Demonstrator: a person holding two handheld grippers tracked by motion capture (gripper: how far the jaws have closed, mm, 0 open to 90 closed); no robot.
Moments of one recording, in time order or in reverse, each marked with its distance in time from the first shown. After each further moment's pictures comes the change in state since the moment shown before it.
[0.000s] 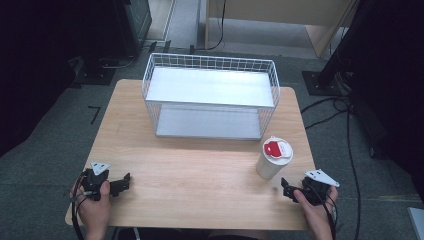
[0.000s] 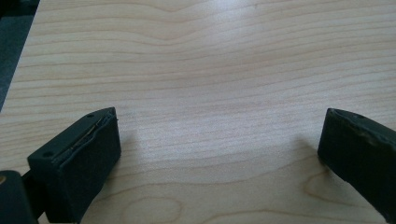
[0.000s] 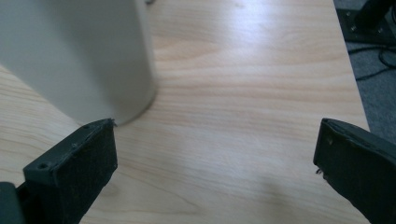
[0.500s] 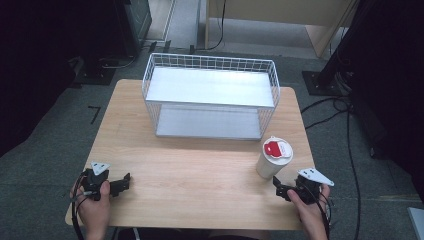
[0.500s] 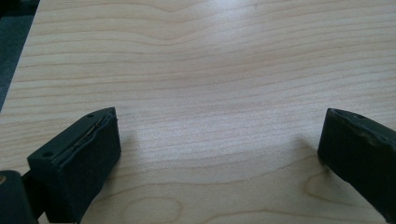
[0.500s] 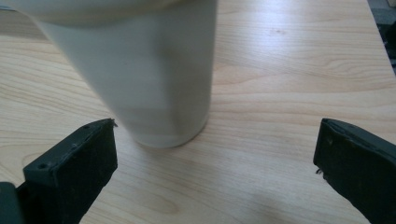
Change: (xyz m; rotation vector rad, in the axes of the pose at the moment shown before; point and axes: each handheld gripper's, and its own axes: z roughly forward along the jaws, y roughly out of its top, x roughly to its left) left arm 0.000 0.000 0.000 0.000 0.000 0.000; right arm 0.023 0.010 -0.004 -0.045 0.094 -0.016
